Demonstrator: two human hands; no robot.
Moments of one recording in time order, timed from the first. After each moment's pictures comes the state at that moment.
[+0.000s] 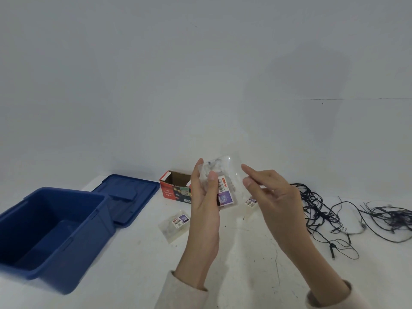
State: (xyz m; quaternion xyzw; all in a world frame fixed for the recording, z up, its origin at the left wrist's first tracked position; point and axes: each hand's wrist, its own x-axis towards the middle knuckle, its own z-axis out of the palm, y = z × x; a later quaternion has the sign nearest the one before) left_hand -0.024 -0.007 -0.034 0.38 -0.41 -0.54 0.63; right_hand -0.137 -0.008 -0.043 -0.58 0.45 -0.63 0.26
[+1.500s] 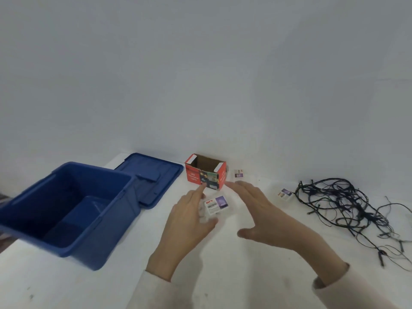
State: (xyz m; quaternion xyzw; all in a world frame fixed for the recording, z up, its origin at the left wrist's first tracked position) left_hand 0.101 -0.044 -0.117 0.64 -0.72 -0.14 0.24; right_hand -0.090 -0.052 -0.091 -0.84 0.45 -0.13 0.26
